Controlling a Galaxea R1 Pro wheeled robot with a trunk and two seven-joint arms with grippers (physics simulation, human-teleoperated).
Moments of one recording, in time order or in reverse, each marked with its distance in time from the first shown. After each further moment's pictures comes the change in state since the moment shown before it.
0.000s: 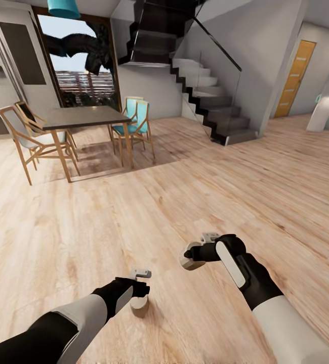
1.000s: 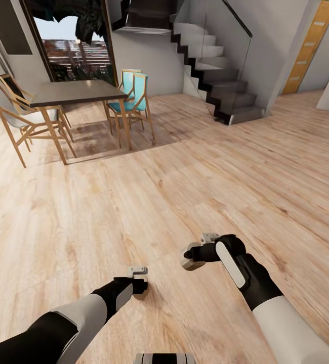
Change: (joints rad) left arm 0.000 0.001 0.002 -0.004 0.127 -0.039 0.089; right arm 0.001 -0.001 0.004 0.000 0.001 0.000 0.001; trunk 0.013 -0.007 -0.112
